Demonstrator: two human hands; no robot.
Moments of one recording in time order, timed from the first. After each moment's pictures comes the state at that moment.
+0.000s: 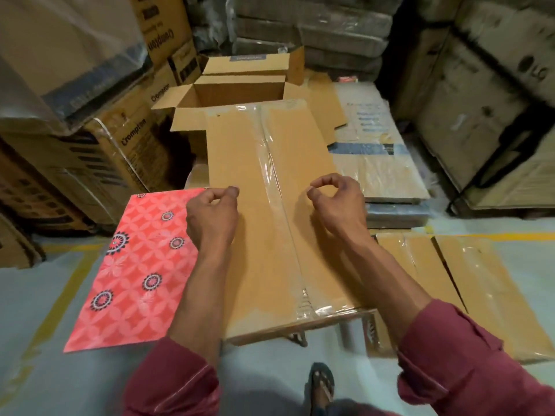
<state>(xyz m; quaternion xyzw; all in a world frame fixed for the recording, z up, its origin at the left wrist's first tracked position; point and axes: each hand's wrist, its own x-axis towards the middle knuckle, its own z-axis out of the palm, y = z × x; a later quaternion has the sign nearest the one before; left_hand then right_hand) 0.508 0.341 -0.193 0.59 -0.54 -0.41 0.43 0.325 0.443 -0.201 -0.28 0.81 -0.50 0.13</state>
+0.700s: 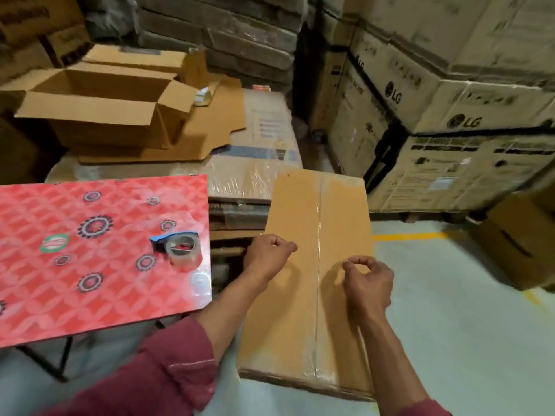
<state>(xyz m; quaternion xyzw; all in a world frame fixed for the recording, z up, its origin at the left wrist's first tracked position) 0.123 0.681 -0.272 0.44 -0.68 -0.57 0.15 0.006 0.848 -0.297 0.00 0.89 -0.45 0.08</state>
